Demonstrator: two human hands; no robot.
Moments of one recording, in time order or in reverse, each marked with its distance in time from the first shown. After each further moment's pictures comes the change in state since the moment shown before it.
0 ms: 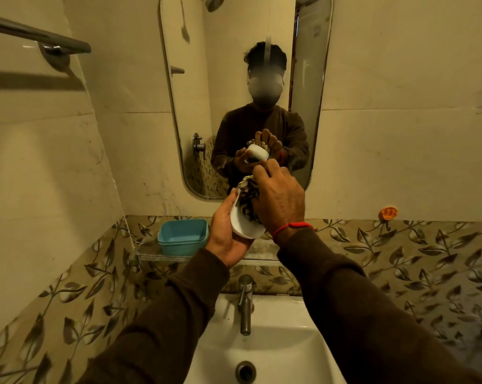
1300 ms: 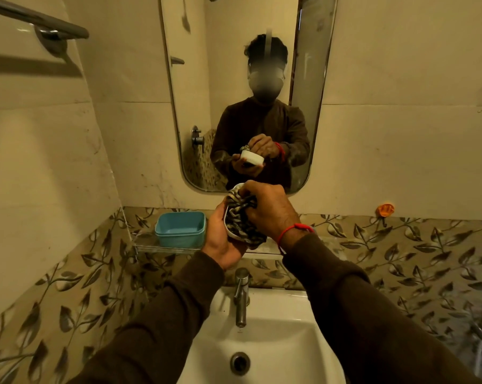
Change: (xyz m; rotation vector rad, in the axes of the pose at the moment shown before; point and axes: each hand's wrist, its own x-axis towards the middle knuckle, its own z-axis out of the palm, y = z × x) left_hand -0.005 -0.014 -0.024 0.006 0.091 -0.030; right_hand -0.016 -0.001 -0.009 0.494 -0.438 0.068
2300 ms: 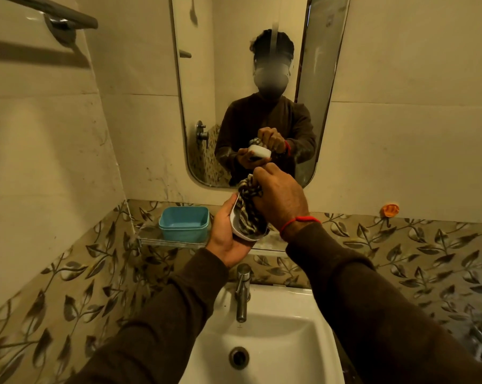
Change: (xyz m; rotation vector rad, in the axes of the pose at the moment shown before) left_hand -0.009 0.001 0.007 -0.020 -0.060 -0.003; right_hand 0.012 0.008 0.000 -0.369 0.171 -0.136
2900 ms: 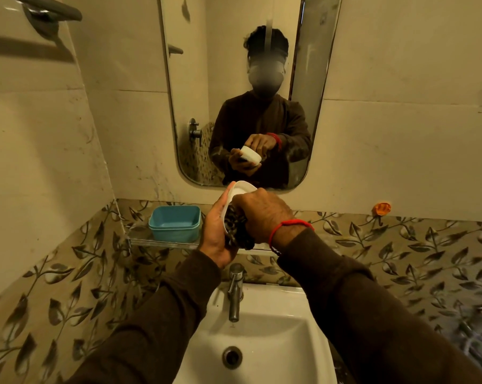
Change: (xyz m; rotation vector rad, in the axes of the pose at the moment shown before) left_hand 0.005 -0.004 0.003 0.026 0.077 0.108; right_hand -0.015 -0.016 -0.009 -0.123 -0.447 -0.094
